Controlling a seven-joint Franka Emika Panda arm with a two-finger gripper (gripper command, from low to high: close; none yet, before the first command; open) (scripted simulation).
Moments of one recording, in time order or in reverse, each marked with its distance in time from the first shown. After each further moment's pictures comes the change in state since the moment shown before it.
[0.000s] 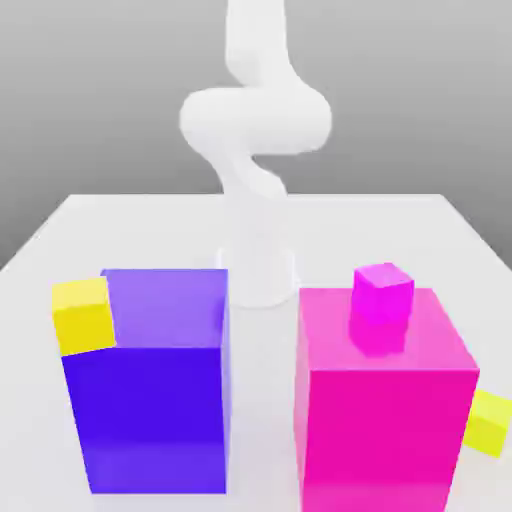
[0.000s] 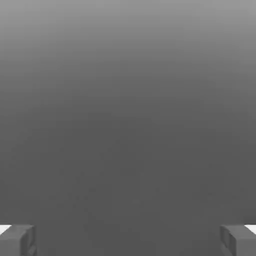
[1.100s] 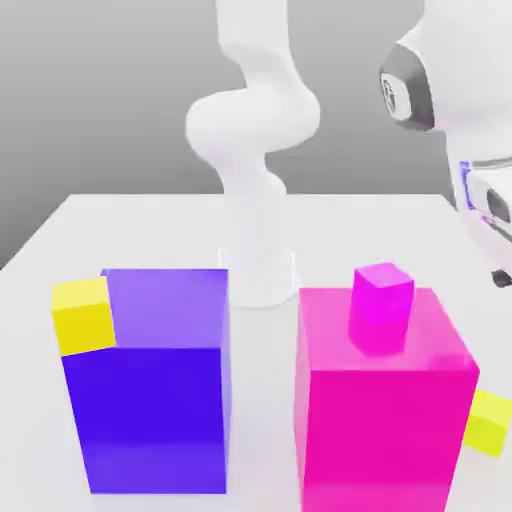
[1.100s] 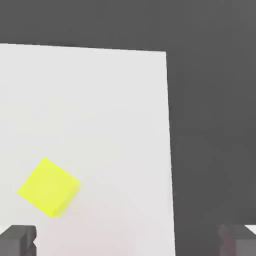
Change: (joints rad) arm 0.638 0.743 -0.167 -0.067 0.379 0.186 -1.442
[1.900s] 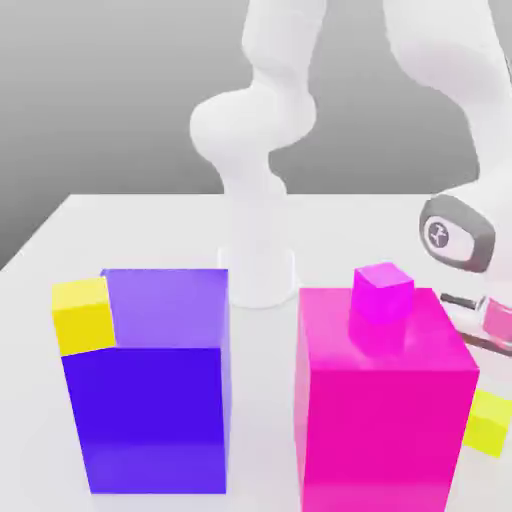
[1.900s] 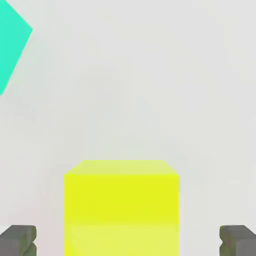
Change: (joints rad) arm 0.091 0.430 0.104 -0.037 -0.270 0.335 -0.458
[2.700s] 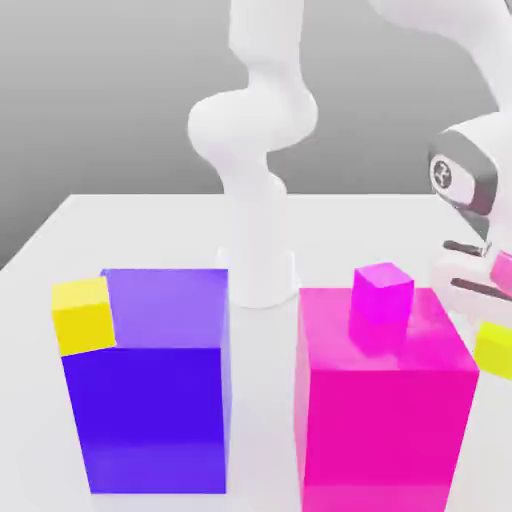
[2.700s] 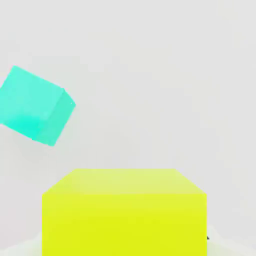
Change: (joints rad) arm -0.076 -0.361 0.011 -0.002 0.156 -0.456 -0.188
